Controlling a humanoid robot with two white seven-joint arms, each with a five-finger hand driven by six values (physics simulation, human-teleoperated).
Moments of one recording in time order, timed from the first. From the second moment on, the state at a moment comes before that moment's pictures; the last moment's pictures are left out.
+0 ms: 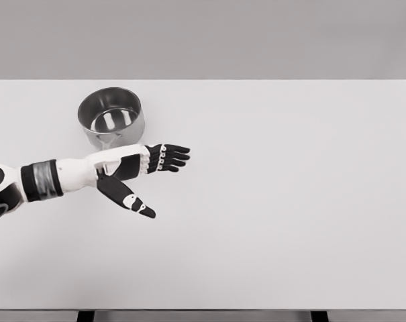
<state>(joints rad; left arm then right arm) -0.46 0.83 -0.70 -1.78 0.81 0.11 -0.58 0.01 0.00 -0.30 0.05 0.25 -0.01 0.09</state>
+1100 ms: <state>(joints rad) -0.40 0.90 -0.68 -1.70 0.81 0.13 -0.56 0.01 0.00 -0.30 0.05 0.25 -0.01 0.09</state>
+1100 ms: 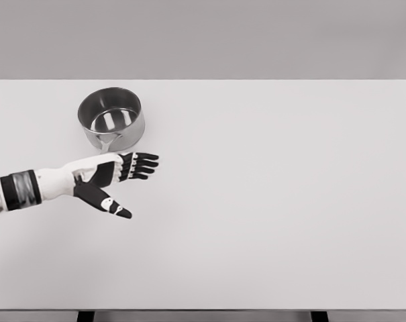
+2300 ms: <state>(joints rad) -0.33 0.97 -0.58 -1.60 0.80 0.13 -0.56 0.01 0.00 -0.30 0.05 0.25 -0.01 0.09</state>
